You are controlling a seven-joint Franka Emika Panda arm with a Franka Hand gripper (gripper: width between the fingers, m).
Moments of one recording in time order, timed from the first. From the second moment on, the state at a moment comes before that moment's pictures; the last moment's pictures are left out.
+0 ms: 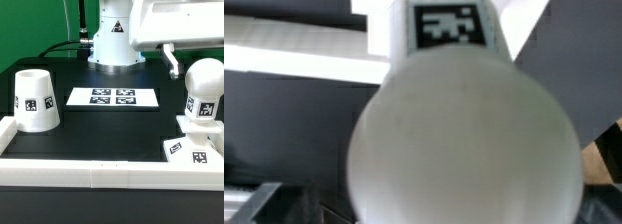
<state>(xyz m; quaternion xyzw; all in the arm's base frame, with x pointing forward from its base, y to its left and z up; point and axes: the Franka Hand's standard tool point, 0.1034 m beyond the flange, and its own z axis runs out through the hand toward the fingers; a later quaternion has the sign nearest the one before) 0.618 0.088 0.146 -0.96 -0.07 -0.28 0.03</state>
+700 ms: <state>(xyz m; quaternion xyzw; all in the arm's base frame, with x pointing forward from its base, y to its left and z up) 0.611 0.092 0.139 -0.98 -0.07 -0.20 0.04</state>
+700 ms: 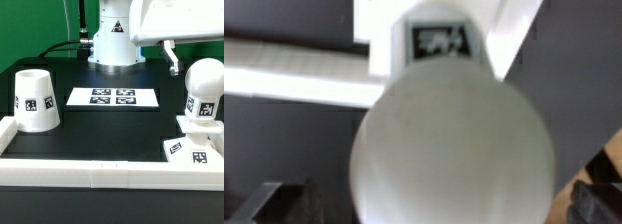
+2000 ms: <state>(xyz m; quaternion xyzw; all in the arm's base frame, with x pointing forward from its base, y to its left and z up) 0.606 0.095 0.127 -0.99 -0.16 -0.02 0.01</state>
